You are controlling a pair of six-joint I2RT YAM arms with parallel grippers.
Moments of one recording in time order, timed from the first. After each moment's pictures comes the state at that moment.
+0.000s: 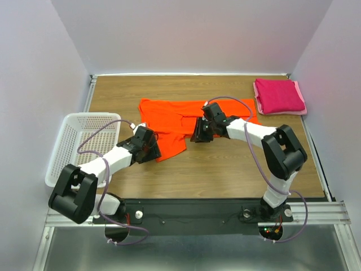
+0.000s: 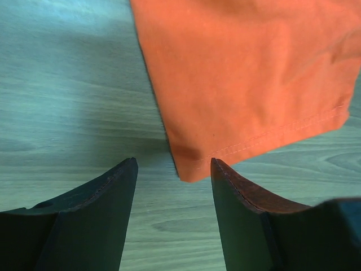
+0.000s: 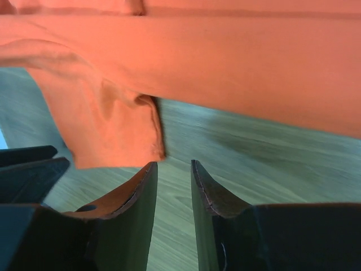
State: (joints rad) left arm -0.48 1.29 0.62 -0.33 -0.11 -0.72; right arm 0.57 1.79 1.15 -0.27 -0.24 0.69
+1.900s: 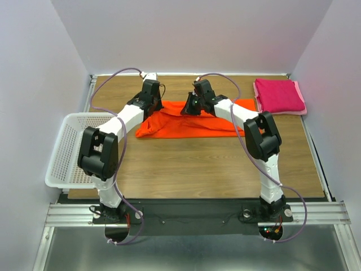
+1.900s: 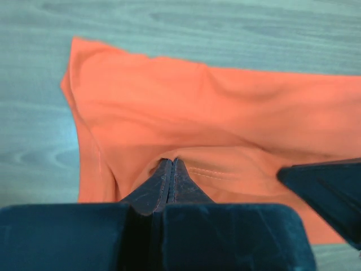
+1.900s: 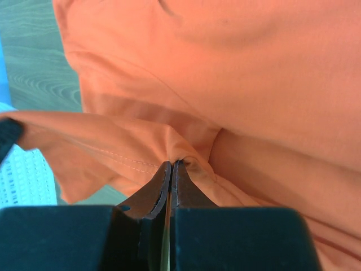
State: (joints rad) left arm -0.38 1.76 1.31 -0.21 -0.23 -0.39; right arm 0.52 2.16 1.70 -0.25 -0.24 0.69
